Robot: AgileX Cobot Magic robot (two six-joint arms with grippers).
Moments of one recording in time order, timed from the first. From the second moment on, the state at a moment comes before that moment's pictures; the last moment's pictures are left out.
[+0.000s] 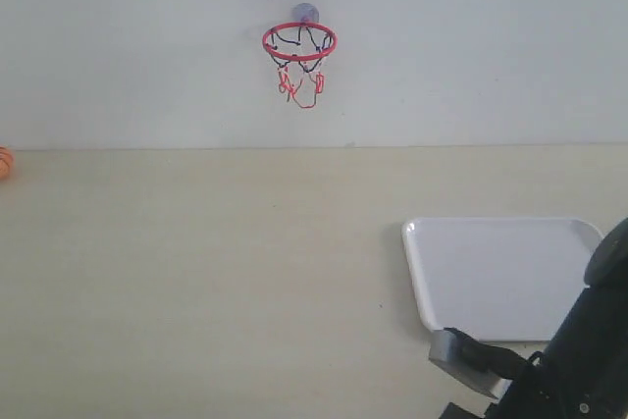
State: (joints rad) left arm -0.04 0.00 0.00 0.05 0.32 0.03; right arm 0.28 1.85 -0.69 0.87 1.22 -0.65
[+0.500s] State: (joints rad) left arm -0.04 0.00 0.00 0.05 0.32 0.03; right arm 0.28 1.52 -0.66 1.03 0.60 -0.73
